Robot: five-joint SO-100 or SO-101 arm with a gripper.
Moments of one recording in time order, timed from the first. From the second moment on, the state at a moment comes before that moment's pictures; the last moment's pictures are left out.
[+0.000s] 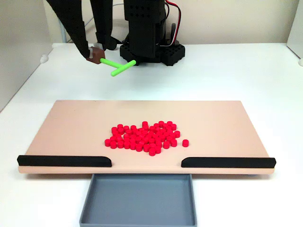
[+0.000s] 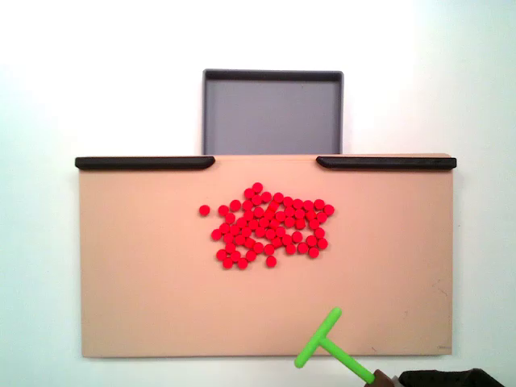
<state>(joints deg) 22.8 94.6 91.7 94.6 -163.4</state>
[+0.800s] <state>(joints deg) 29.0 68.0 65.6 94.6 -164.5</state>
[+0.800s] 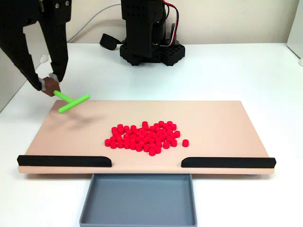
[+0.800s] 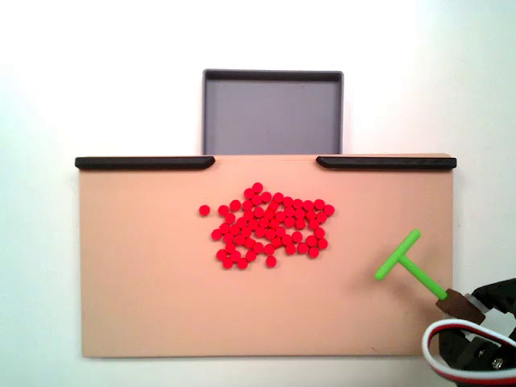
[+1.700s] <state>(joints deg) 26.5 63.6 64.3 90.9 -179.8</state>
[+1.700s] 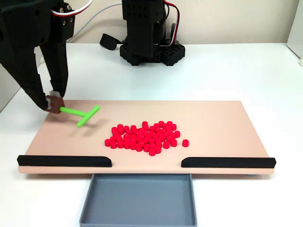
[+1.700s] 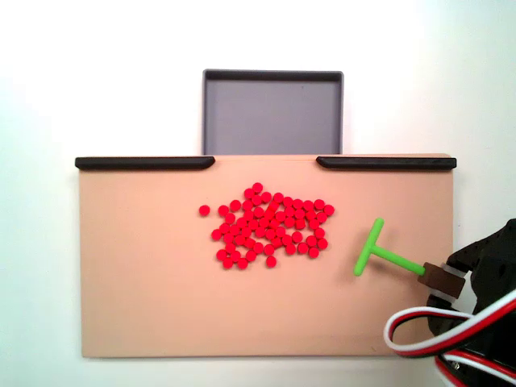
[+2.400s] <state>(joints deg) 25.4 61.2 64.2 87.4 -184.2</state>
